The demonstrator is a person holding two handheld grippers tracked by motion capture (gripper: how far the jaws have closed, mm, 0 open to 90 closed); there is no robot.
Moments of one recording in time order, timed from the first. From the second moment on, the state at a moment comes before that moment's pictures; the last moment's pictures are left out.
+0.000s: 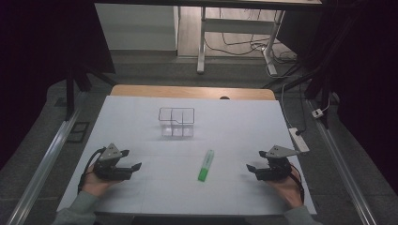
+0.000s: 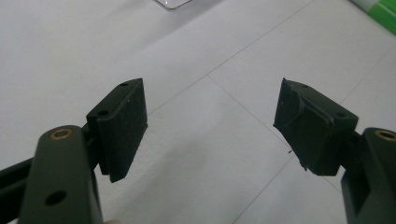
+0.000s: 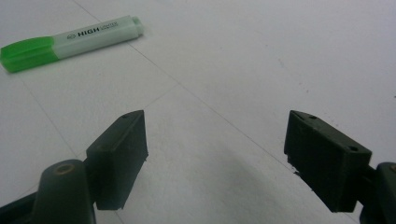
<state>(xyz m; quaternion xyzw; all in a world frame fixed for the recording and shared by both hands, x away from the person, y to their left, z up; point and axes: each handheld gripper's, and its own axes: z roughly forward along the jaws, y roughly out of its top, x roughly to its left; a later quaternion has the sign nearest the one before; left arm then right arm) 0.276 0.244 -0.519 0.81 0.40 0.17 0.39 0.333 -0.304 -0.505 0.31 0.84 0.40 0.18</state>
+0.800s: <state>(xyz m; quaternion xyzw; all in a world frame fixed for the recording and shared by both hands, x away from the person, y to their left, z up) 0.297 0.238 -0.512 0.81 0.40 0.19 0.38 0.335 -0.303 -0.507 0.32 0.84 0.39 0.17</state>
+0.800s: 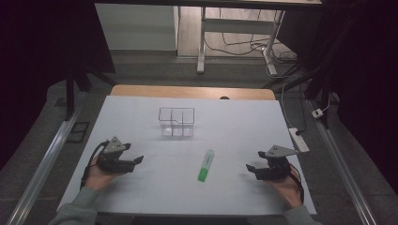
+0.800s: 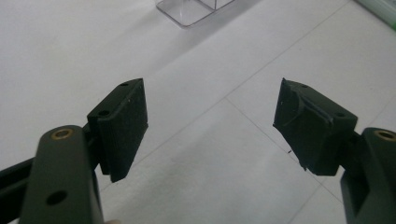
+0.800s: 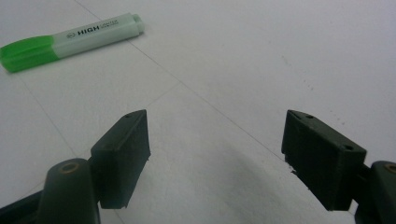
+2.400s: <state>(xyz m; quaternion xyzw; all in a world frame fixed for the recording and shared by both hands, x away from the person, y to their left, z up) 0.390 0.224 -0.507 0.81 0.43 0.19 0.36 0.333 -0.298 -0.509 0.31 0.85 0.38 0.17</state>
